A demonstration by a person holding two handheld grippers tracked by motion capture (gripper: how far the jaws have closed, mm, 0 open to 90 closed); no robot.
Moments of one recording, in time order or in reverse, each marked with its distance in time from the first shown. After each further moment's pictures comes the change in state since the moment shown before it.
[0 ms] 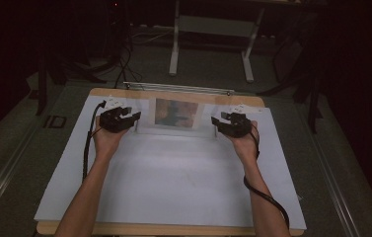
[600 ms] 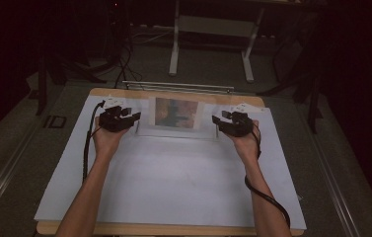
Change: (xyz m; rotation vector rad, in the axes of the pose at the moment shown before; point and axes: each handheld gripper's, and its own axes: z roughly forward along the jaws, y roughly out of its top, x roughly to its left) left arm -0.001 0.002 -0.003 0.018 -0.011 -0.049; right arm 0.002 0.006 -0.009 -0.017 0.003 0.006
